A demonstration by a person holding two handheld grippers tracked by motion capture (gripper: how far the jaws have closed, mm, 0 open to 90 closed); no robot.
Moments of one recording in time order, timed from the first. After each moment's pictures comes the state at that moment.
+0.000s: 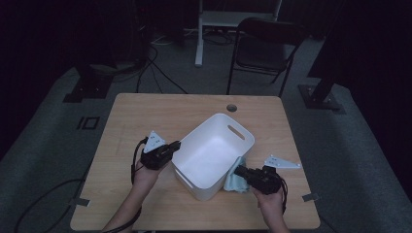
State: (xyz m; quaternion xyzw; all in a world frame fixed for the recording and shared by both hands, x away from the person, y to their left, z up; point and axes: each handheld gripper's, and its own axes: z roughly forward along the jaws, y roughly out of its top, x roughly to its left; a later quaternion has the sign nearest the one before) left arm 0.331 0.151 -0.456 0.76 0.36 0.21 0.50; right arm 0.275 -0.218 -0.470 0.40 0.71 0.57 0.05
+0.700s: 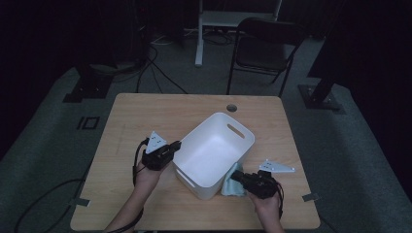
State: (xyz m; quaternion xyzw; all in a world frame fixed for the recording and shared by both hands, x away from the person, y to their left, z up) left arm 0.328 0.147 -0.456 0.75 0.38 0.22 0.50; right arm 0.269 -0.209 -0.482 0.41 0.72 0.56 0.05
